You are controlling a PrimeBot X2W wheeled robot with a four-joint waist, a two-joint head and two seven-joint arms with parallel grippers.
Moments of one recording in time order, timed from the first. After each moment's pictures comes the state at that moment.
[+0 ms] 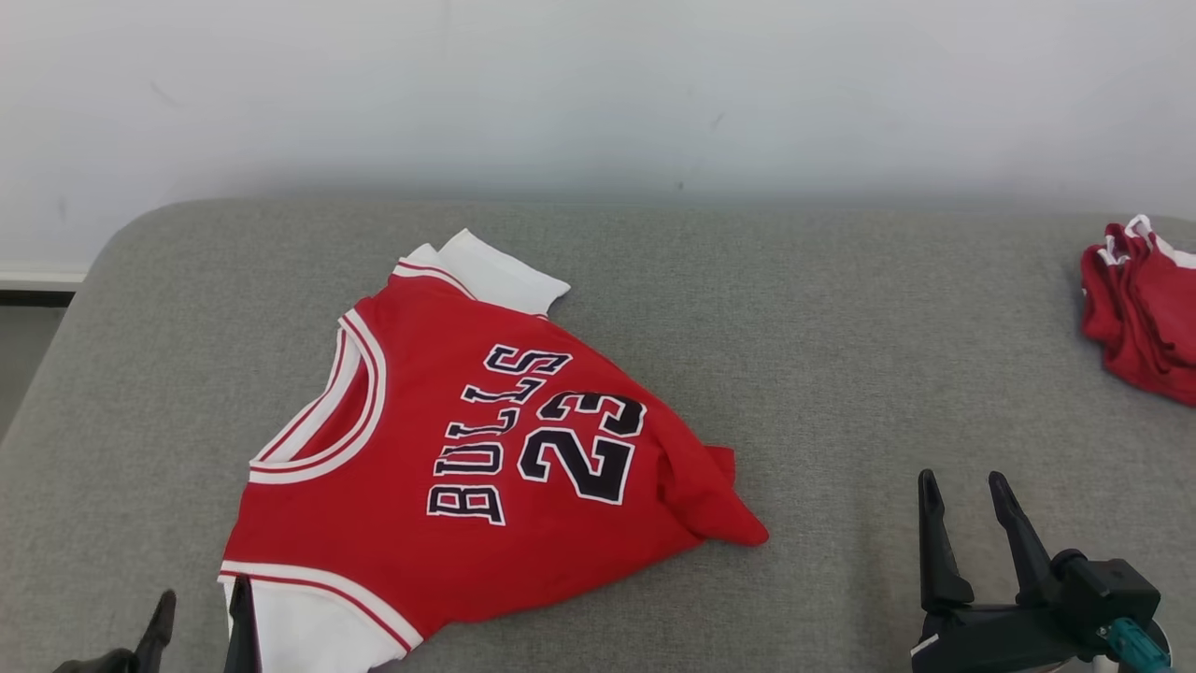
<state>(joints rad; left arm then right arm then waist) 0.07 0.31 -0.08 0.15 -0.54 0.07 -0.08 -0.06 -0.05 -0.04 0.25 0.20 0.13 -0.24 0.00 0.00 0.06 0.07</state>
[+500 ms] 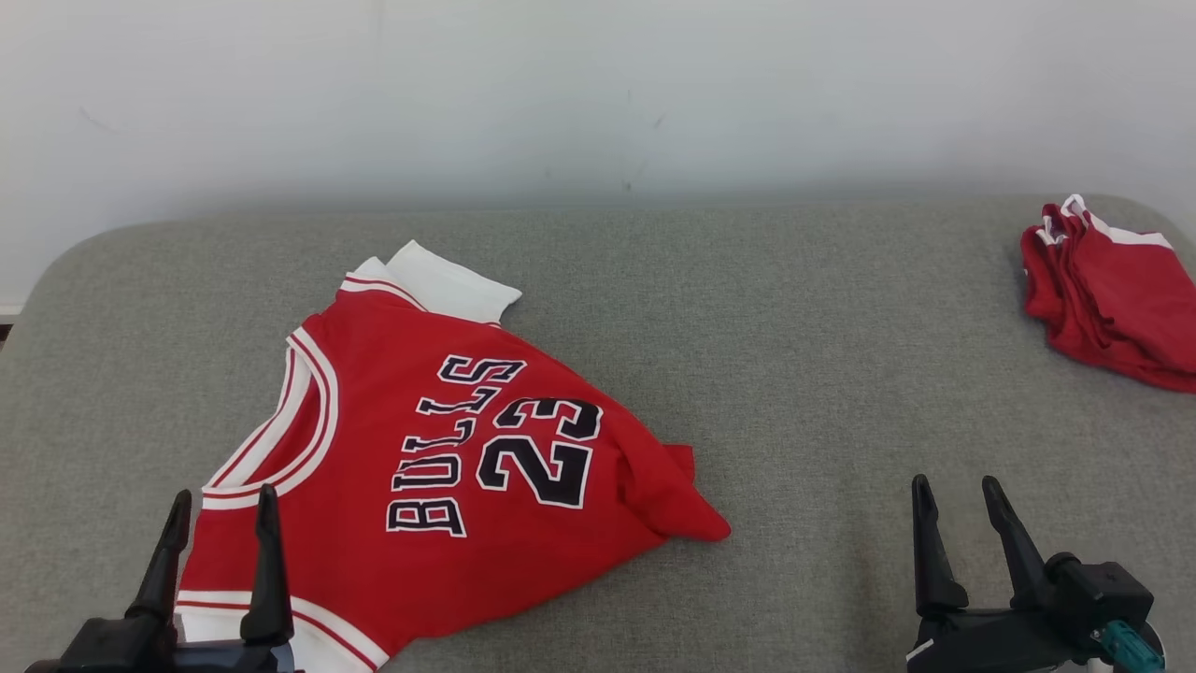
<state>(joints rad) -0.01 0.26 -0.07 0.07 -0.34 0.02 -0.26 -0.06 -0.05 -0.03 0.25 0.20 0.13 -0.24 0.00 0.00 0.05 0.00</state>
